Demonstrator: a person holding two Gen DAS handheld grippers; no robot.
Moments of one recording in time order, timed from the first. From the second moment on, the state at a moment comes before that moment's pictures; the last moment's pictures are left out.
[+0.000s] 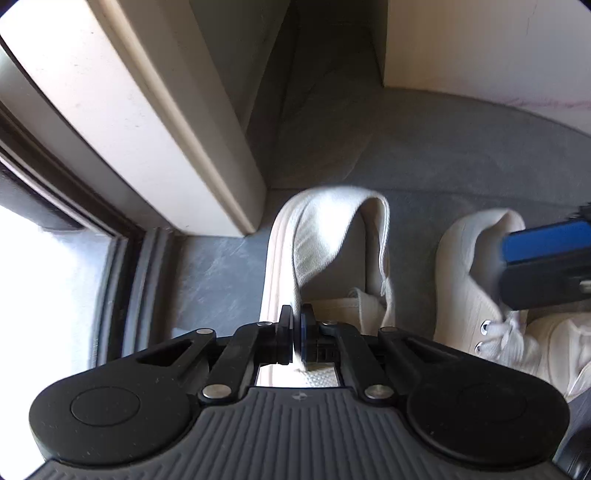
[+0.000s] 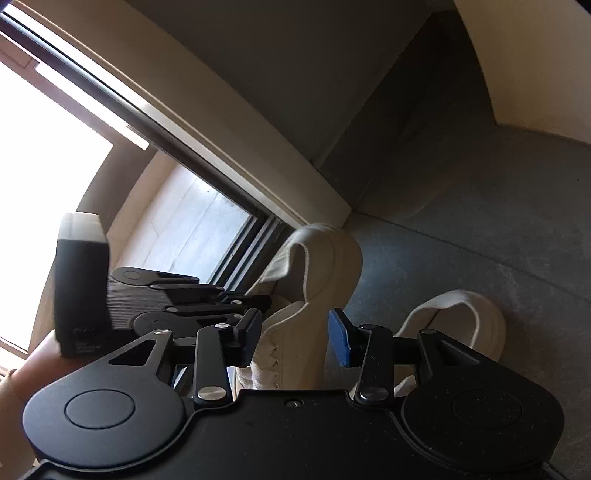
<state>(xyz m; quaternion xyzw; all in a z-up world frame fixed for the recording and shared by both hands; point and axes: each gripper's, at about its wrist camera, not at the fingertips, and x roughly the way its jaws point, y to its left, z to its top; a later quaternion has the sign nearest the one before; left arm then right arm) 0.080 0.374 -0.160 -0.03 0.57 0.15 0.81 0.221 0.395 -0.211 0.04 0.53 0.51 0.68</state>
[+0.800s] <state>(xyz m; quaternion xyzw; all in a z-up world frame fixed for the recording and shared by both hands) 0.092 0.326 -0.160 0.05 0.57 0.09 0.82 0.145 0.160 -0.160 -0.16 0.49 0.41 0.75</state>
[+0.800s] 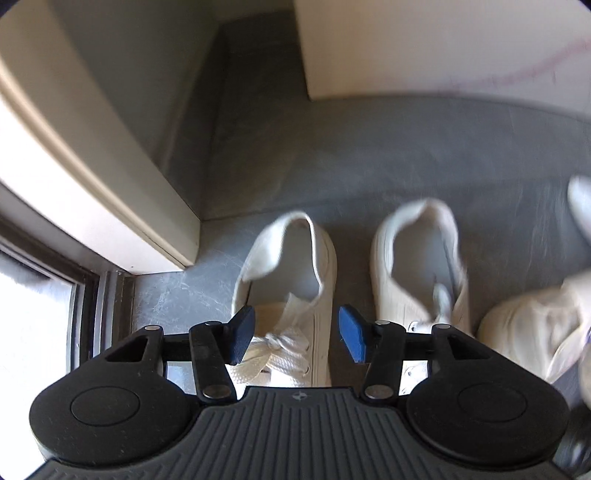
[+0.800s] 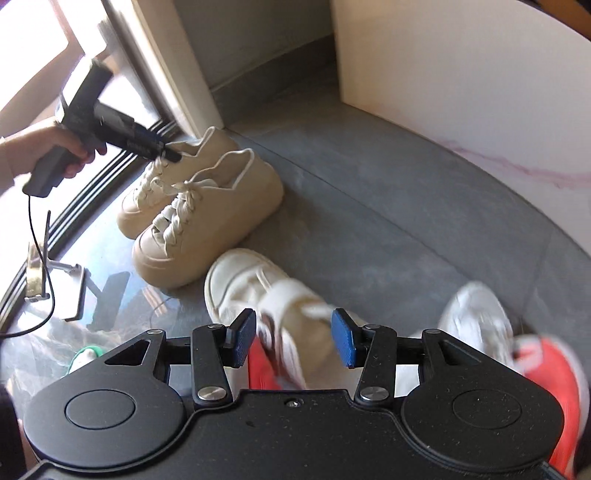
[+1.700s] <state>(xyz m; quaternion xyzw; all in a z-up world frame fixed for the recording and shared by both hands) 0.111 0.321 -0.169 -0.05 0.56 0.05 0.83 0.126 0.025 -0.144 -0.02 0.54 0.37 0.75</state>
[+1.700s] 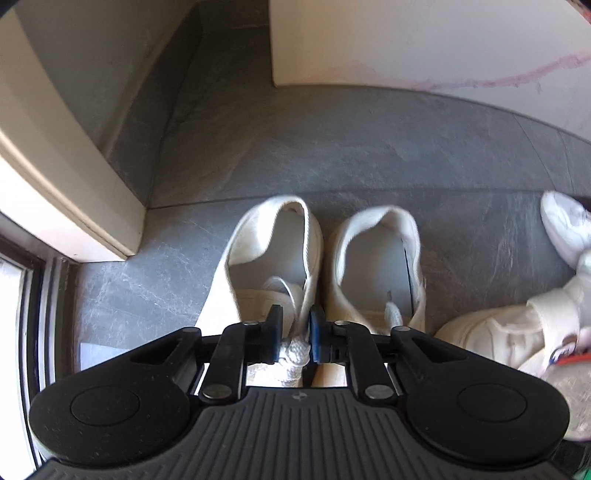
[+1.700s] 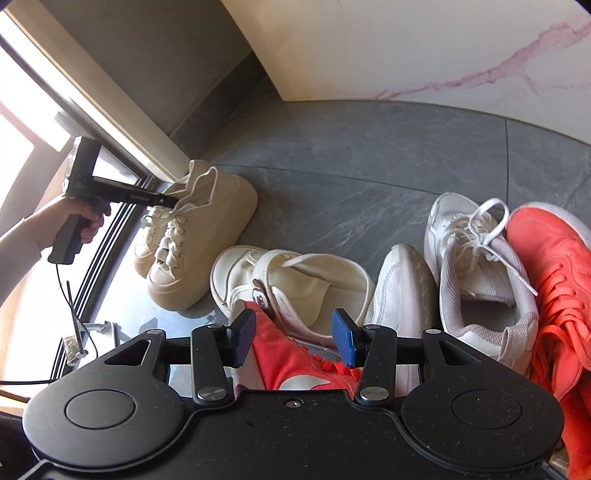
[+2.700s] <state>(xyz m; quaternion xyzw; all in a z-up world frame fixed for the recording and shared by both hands) 0.121 0.311 -0.191 0.05 0.58 0.17 0.79 0.133 0.020 -0.170 -0.04 0.56 0.32 0.76</state>
